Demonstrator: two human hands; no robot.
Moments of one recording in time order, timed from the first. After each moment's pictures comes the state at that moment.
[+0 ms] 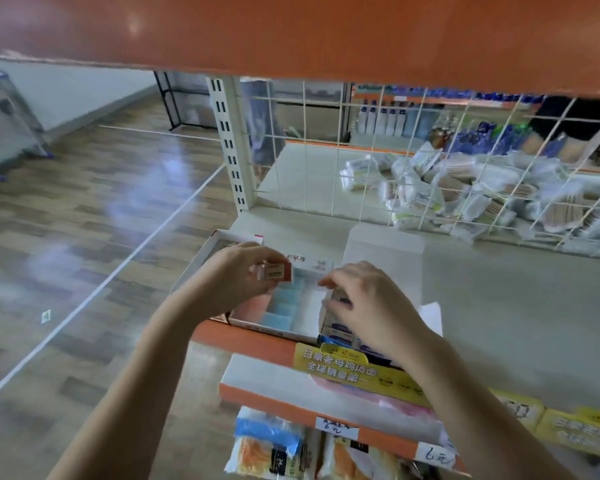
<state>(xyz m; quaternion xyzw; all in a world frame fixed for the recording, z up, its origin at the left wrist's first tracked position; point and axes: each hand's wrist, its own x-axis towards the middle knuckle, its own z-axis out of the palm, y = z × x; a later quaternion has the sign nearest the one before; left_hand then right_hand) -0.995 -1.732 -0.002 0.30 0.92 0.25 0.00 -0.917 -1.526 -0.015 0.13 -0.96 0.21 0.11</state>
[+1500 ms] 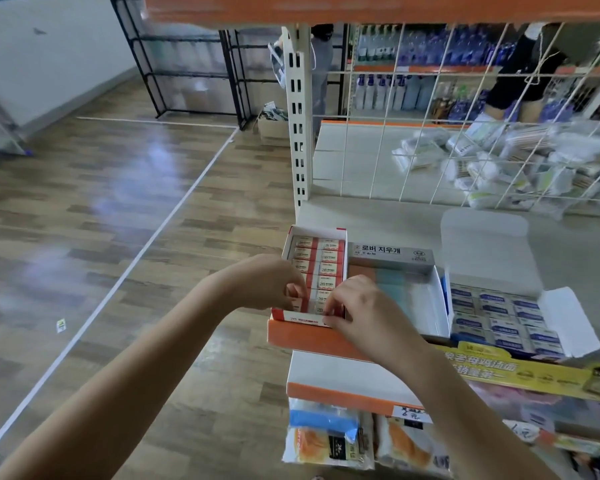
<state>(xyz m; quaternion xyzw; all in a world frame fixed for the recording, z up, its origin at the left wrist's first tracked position) -1.074 -1.837 -0.014 0.41 0.88 0.03 0.24 -0.970 -1.680 -0.061 0.07 -0.97 0.24 0.05</state>
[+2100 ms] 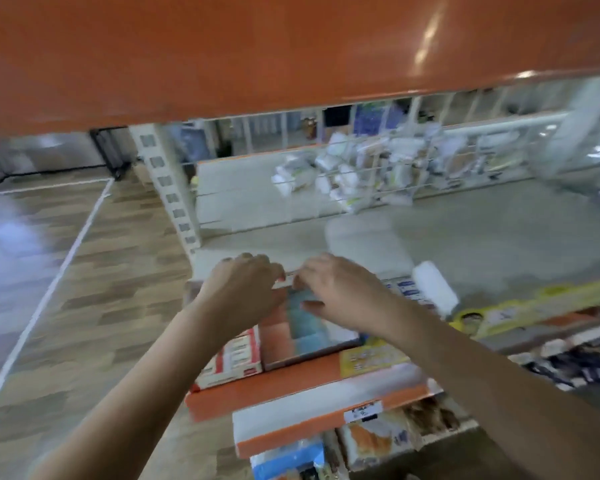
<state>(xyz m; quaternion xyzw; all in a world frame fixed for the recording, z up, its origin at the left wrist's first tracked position) -1.061 -1.738 0.015 0.50 0.86 -0.03 0.02 -0.961 -1.602 -0.010 0.03 -1.00 0.05 0.07</state>
